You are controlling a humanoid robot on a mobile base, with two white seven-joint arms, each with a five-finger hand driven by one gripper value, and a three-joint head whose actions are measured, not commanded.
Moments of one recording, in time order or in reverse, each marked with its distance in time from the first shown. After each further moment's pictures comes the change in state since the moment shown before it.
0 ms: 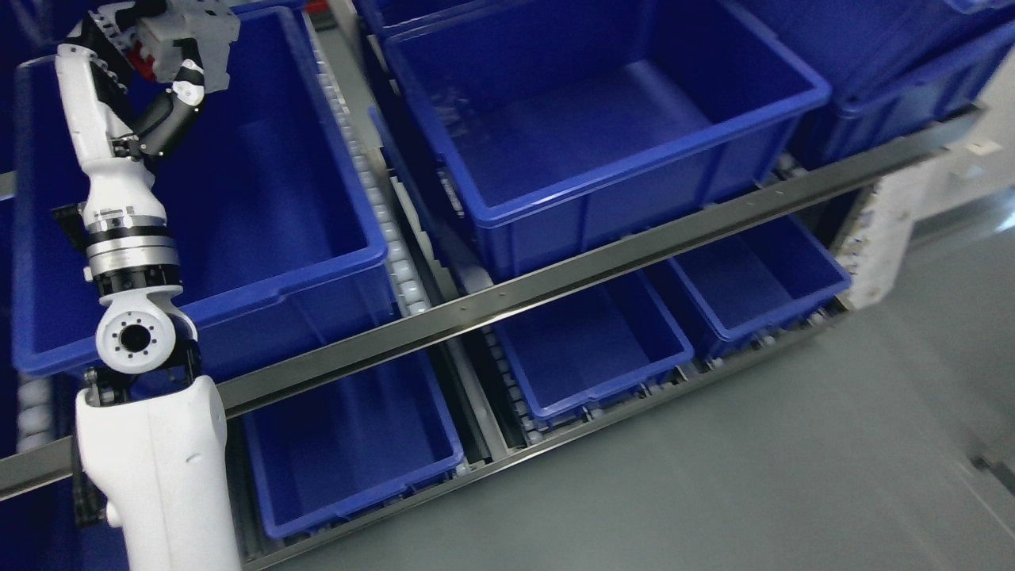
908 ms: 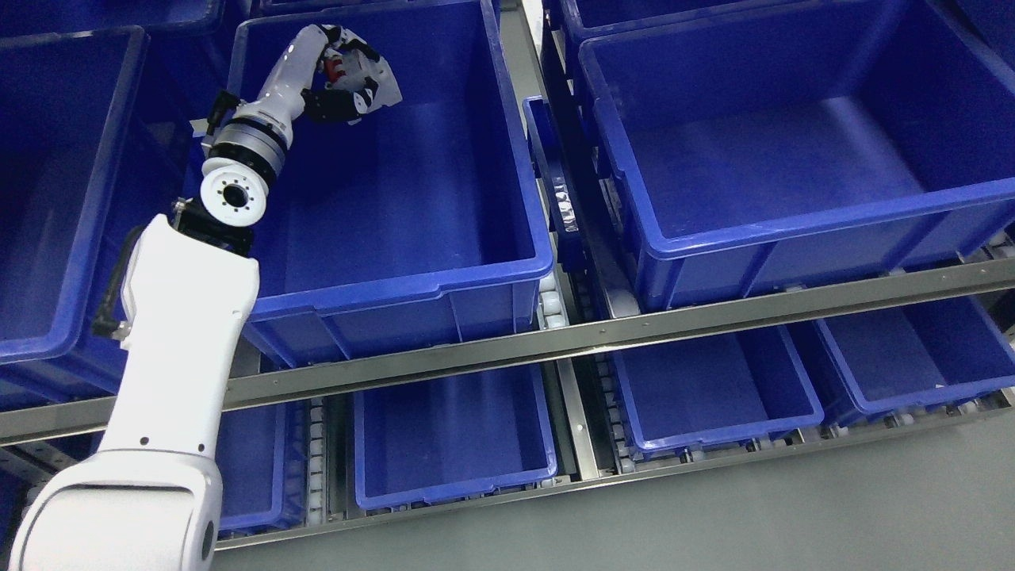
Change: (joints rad) left arm -0.443 0.102 -0.417 0.750 -0.321 0.040 -0.154; right arm 0.000 0.000 0.000 0.000 0.000 0.000 0.003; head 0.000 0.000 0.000
